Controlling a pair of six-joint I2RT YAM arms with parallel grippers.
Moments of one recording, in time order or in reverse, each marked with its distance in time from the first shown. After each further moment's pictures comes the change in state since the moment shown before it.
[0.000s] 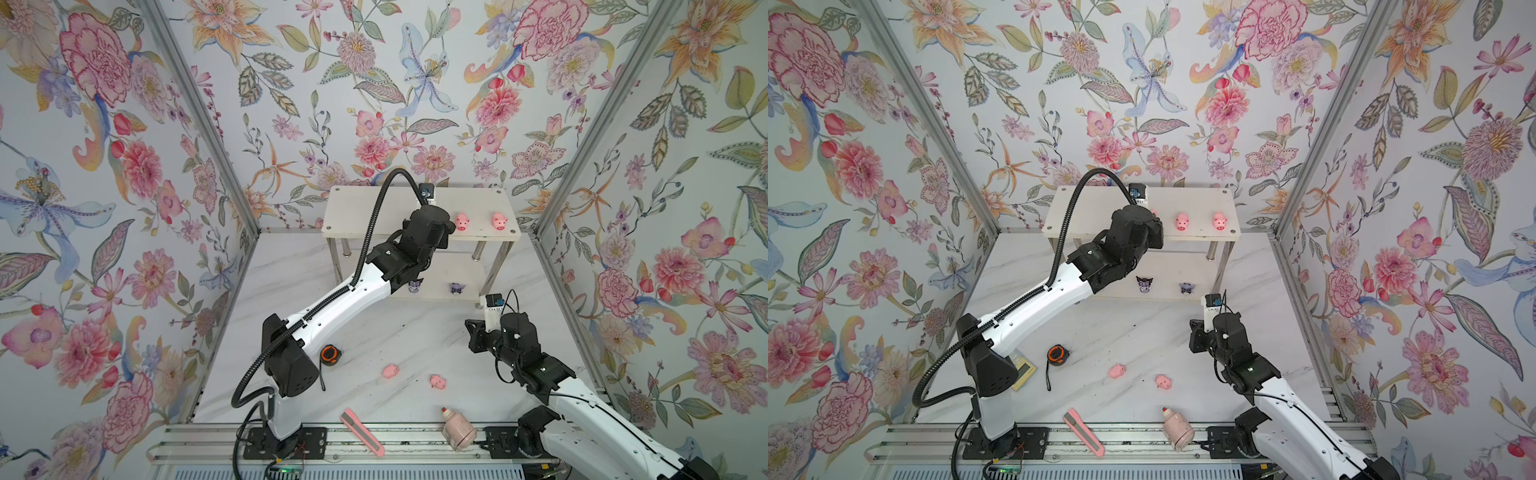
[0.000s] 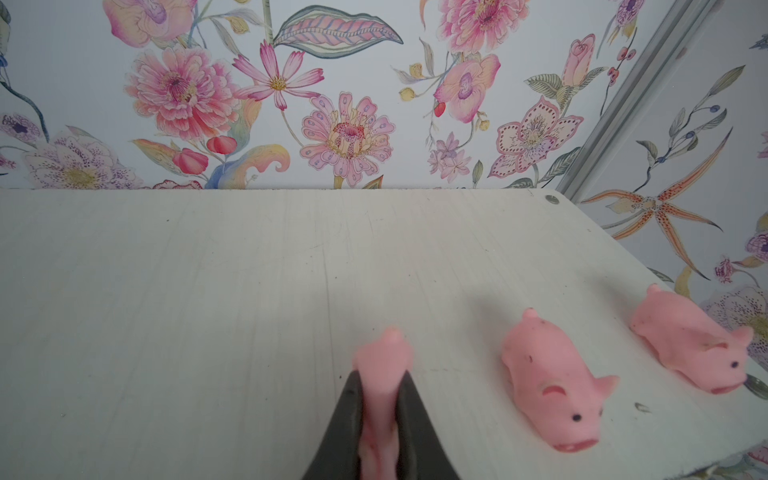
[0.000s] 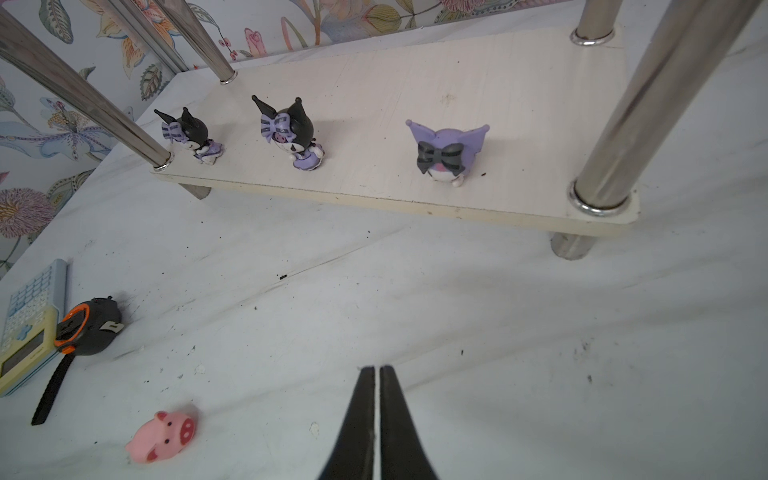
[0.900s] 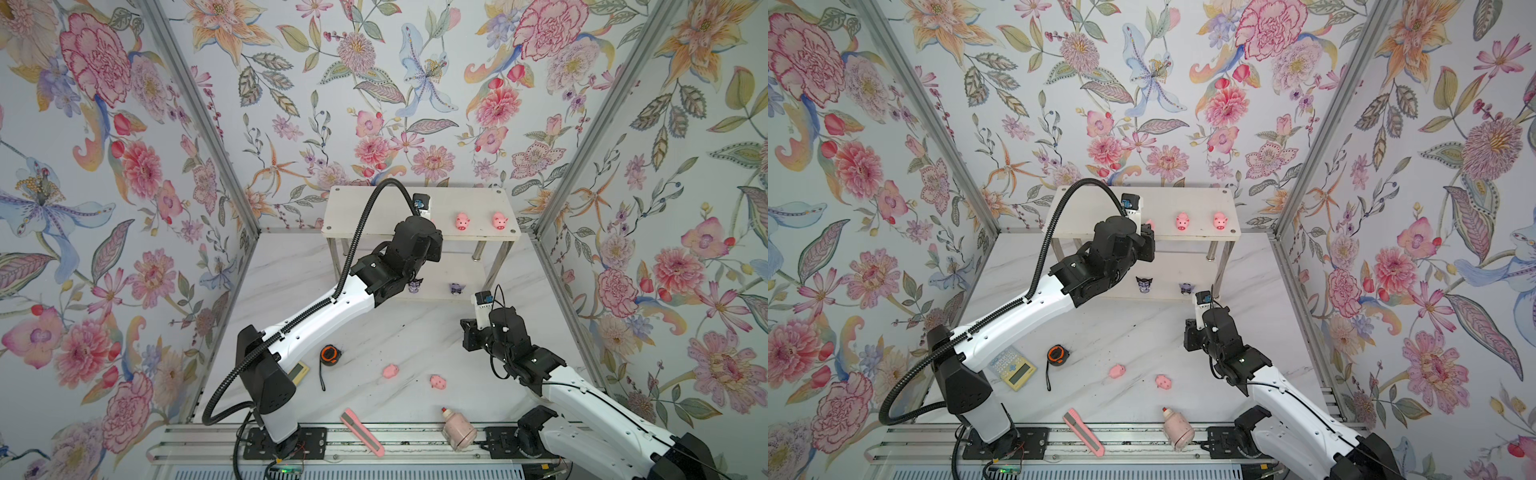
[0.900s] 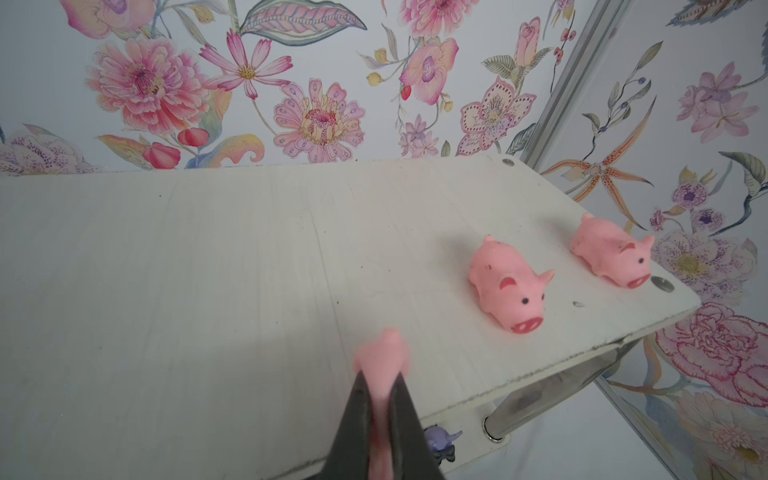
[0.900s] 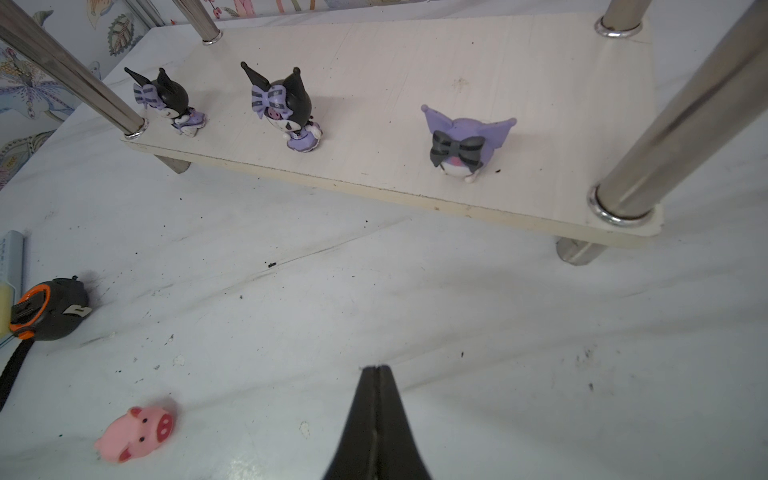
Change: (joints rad) left arm -0.009 -0.142 -0.186 0.079 0.104 0.054; right arm 0.050 0.108 0.057 -0.022 0.053 -0.040
